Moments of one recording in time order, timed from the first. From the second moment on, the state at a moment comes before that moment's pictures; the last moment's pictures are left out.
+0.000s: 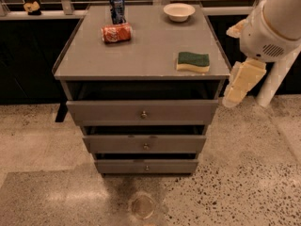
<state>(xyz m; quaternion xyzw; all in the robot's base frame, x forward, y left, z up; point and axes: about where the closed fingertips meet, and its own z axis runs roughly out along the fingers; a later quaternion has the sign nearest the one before) 0.507 -0.195 0.958 -0.61 0.76 -0.05 0.24</state>
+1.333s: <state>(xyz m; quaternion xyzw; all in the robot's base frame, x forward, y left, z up) 0.530 -0.185 0.911 -0.57 0.76 0.05 0.31</state>
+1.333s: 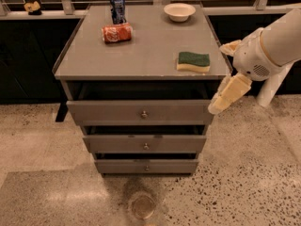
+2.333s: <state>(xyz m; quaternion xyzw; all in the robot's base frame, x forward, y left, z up) 0.507 -0.183 0.823 -0.49 0.79 0.09 0.35</state>
